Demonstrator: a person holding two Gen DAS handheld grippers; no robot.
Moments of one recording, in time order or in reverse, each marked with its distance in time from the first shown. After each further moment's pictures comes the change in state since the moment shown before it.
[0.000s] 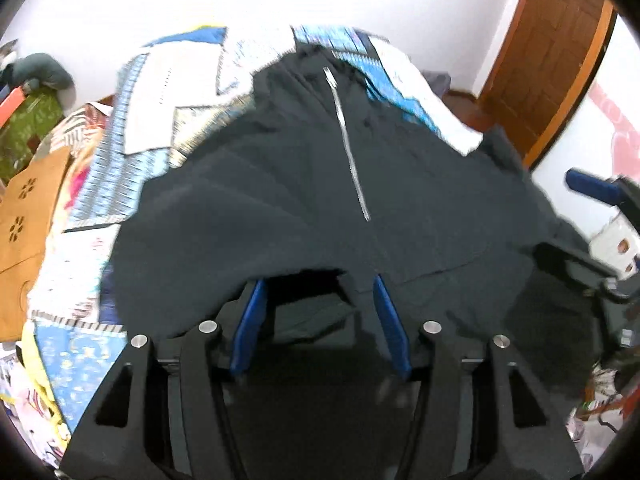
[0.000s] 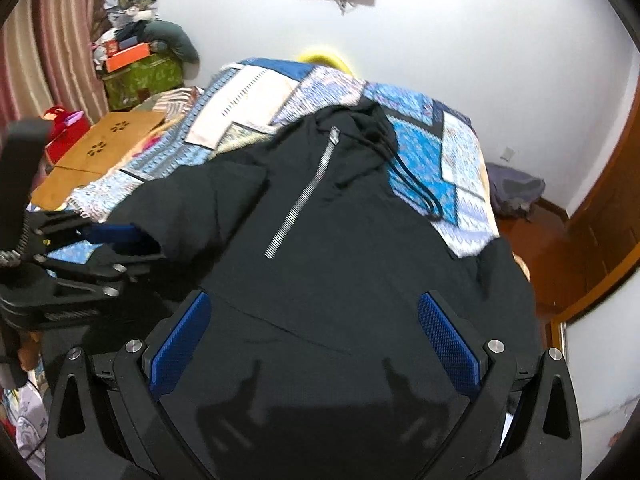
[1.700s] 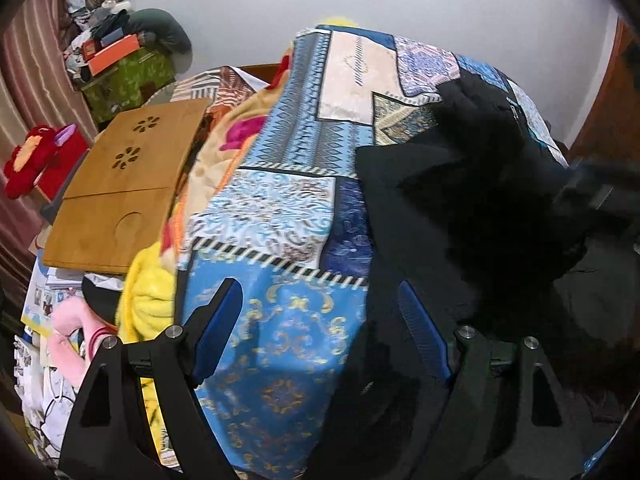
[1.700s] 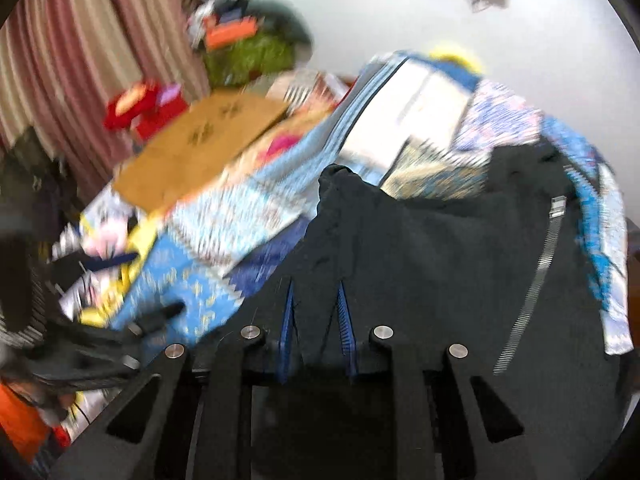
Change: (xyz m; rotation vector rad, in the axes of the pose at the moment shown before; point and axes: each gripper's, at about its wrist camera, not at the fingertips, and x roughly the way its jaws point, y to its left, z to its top) left arm -0.041 0.165 -0.066 -0.209 -0.049 0.278; right arm 0.076 0.147 0.083 -0.095 0.019 0.343
